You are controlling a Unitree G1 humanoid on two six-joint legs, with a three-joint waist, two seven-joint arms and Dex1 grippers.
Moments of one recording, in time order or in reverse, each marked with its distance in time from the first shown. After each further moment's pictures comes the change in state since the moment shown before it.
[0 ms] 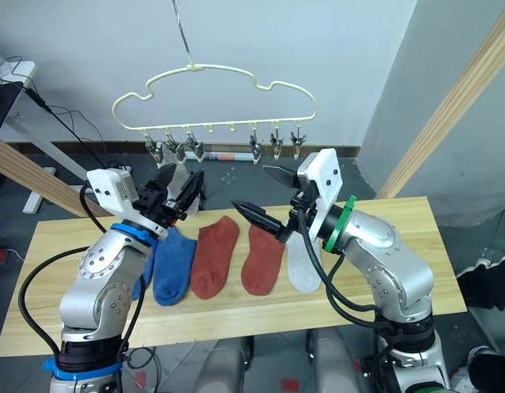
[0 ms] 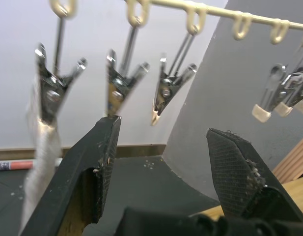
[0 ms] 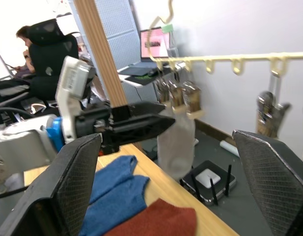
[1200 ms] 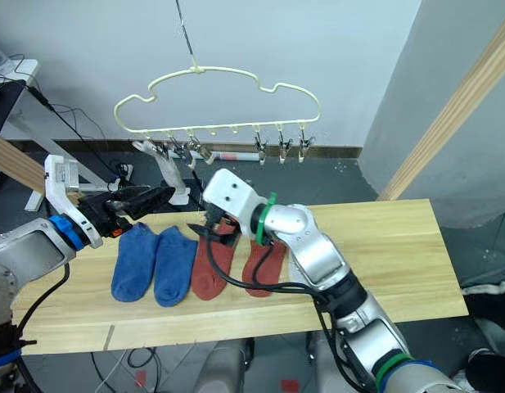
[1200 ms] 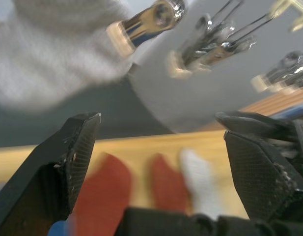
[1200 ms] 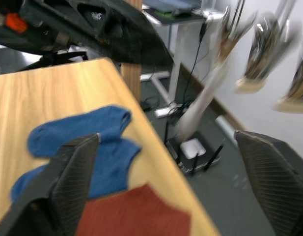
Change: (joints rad) left arm 0.019 0.447 0.222 0.028 -0.579 0.528 -0.003; right arm -0.185 0.174 0.331 0.489 -0.525 -0.241 0.089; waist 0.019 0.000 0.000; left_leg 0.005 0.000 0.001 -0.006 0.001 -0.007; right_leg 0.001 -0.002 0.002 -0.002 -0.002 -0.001
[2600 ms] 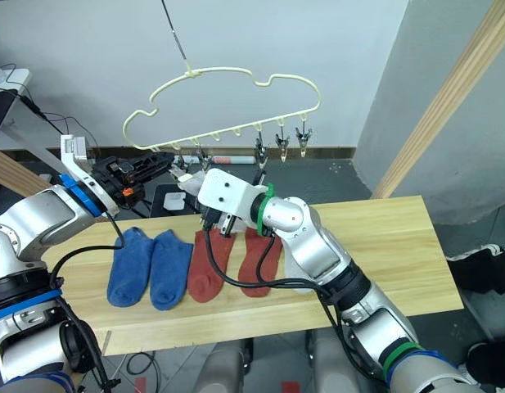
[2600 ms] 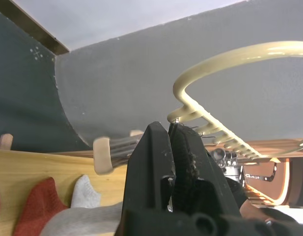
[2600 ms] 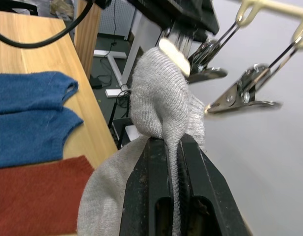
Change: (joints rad) left arm -0.396 -0.206 0.188 0.446 -0.626 0.399 0.479; right arm -0.124 -0.033 0.096 0.057 -0.205 -0.114 -0.109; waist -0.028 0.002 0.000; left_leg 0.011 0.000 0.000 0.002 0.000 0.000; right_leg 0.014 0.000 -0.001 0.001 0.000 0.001
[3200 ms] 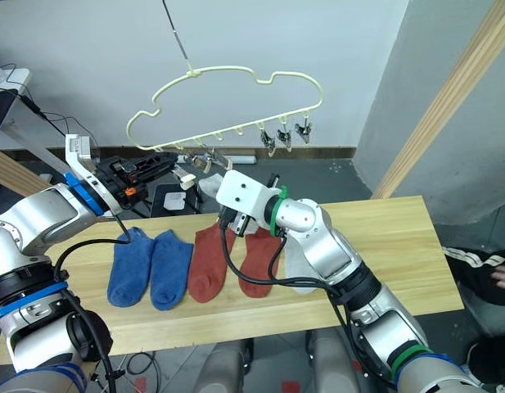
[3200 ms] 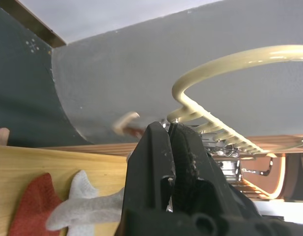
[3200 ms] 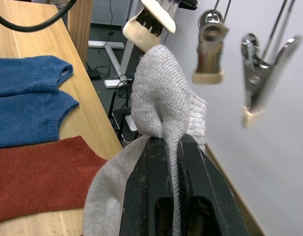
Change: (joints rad) left arm -0.059 -0.060 0.084 0.025 0.077 0.100 0.000; right arm 0.034 -0.060 -0.017 -0.004 0.035 0.004 0.003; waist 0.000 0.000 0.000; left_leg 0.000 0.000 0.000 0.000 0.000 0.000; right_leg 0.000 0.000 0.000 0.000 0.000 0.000
